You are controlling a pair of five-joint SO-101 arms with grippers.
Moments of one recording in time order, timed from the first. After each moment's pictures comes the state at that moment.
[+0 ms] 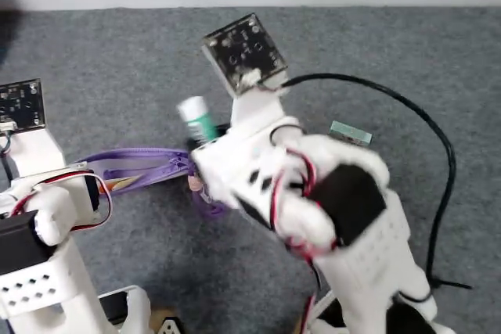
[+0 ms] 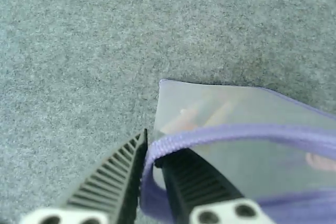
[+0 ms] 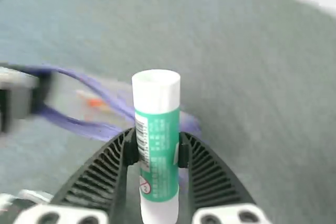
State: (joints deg) left arm -21.9 -49.5 18.8 99.4 1.3; right arm -48.5 -25.3 -20.0 88.4 -10.3
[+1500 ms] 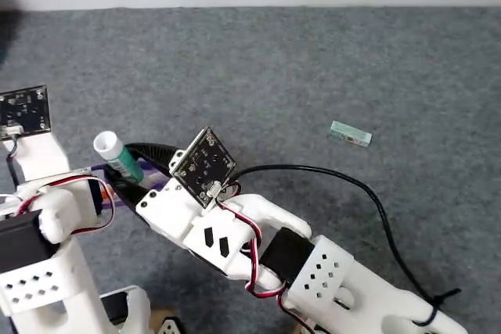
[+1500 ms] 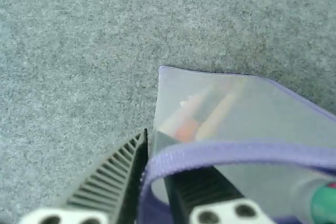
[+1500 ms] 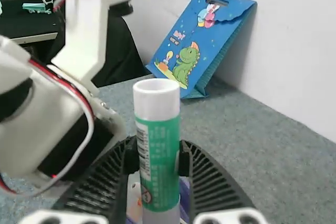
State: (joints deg) left arm -21.9 -50.2 22.8 99.4 1.3; right arm -59.7 -43.5 41.8 18.5 -2.6
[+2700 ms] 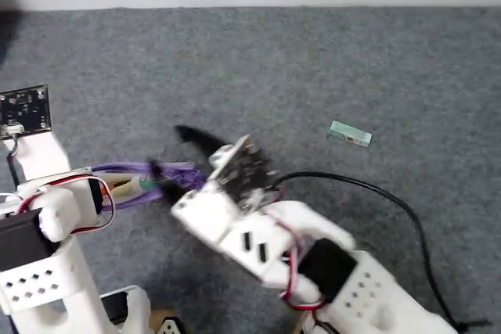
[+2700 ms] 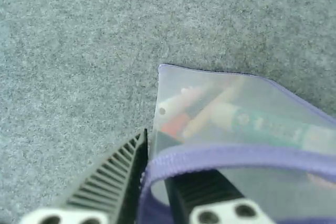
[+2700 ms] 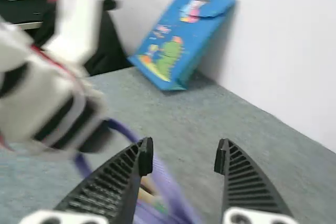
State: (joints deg) left arm -21.9 -50.0 22.8 99.4 1.3; right arm -52.7 -57.1 43.2 33.1 0.5
